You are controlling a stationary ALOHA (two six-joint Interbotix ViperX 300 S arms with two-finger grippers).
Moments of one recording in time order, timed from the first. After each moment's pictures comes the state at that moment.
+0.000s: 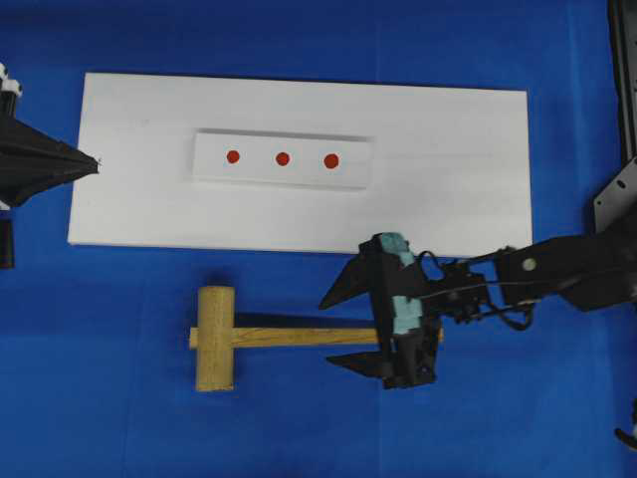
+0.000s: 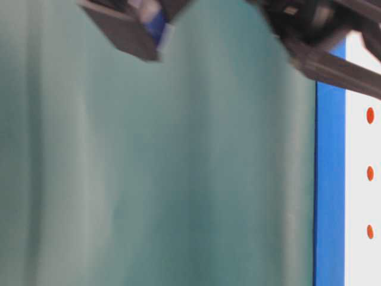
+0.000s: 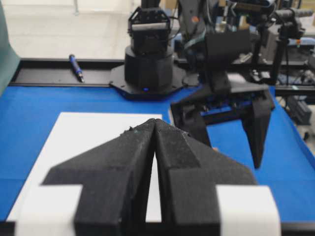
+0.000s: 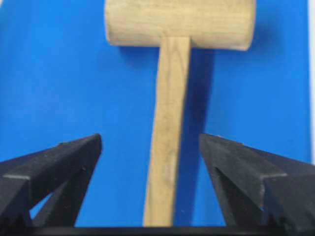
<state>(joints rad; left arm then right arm) -0.02 -0.97 1.19 -0.01 -0.28 0.00 0.29 0.09 0.73 0.14 -0.29 0.26</state>
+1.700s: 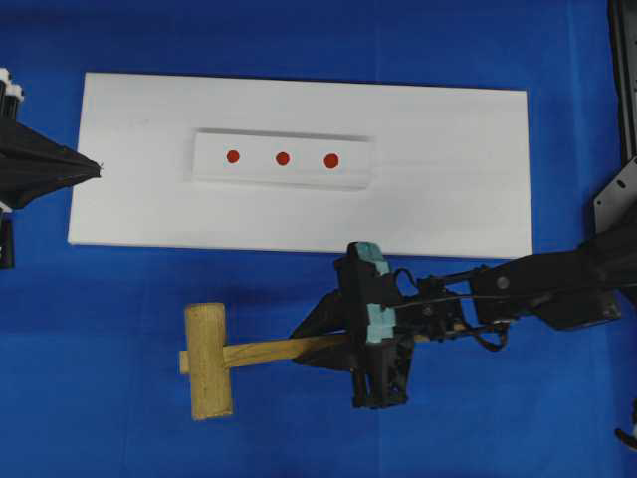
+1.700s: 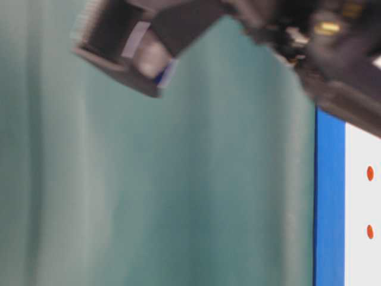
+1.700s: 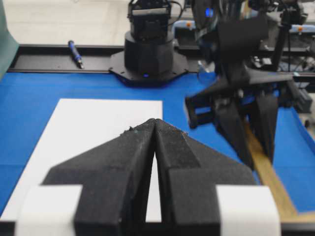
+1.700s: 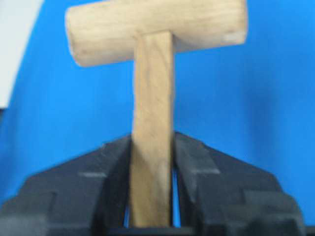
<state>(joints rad) -0.02 -0.97 1.21 -0.01 -0.26 -0.01 0.32 0.10 0.63 0.24 -0.29 0.24</state>
